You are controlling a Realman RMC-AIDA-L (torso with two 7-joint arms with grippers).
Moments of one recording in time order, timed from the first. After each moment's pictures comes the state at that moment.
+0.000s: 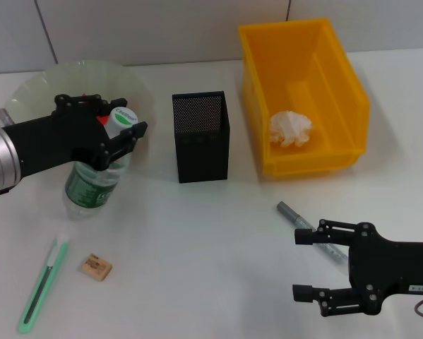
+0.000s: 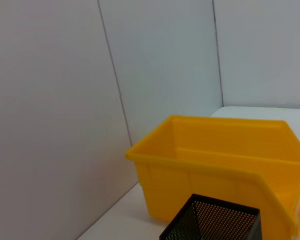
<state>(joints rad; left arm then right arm) -0.21 -2.07 1.42 1.31 1.73 0.99 -1.56 0.22 2.08 -0.92 -0.74 -1.79 -1.75 1.12</state>
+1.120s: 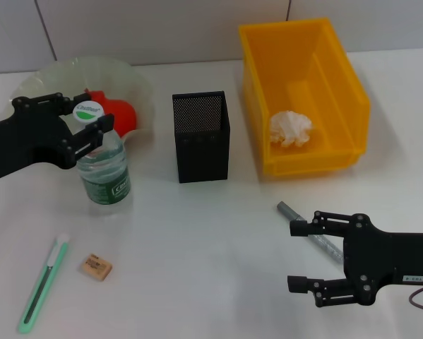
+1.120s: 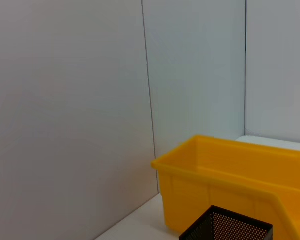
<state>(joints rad) -0.12 -2.07 1.34 1.33 1.61 1.05 -1.56 0.25 2.08 -0.92 -0.74 -1.79 -1.74 1.12</state>
